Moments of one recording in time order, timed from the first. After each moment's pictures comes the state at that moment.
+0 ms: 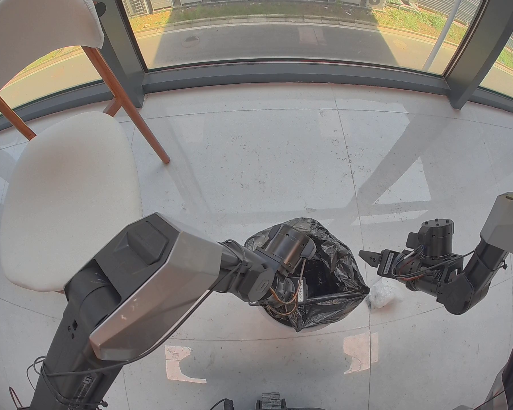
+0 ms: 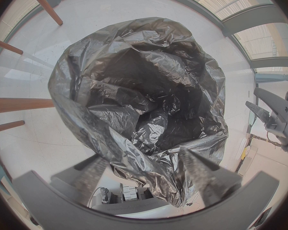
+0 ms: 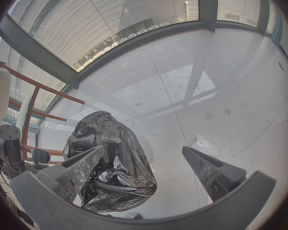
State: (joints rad) left arm -0.73 2.53 -1.72 0.16 0.11 -0.59; right arm 0.25 2.15 -0.62 -1.00 0.01 0.43
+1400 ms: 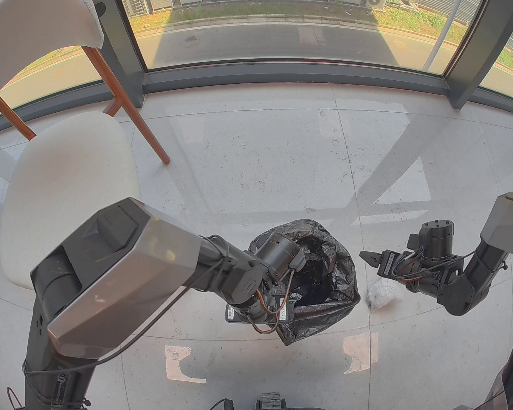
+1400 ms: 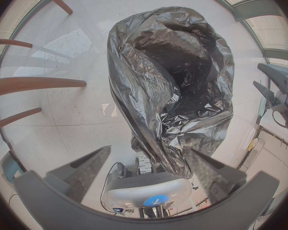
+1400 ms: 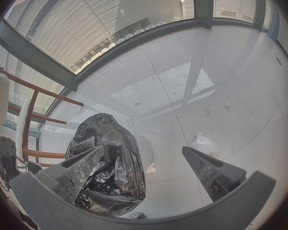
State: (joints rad) left arm -0.73 2.40 -1.56 0.34 0.11 -0.62; right arm 0.25 2.15 -0.61 -1.00 0.00 0.47
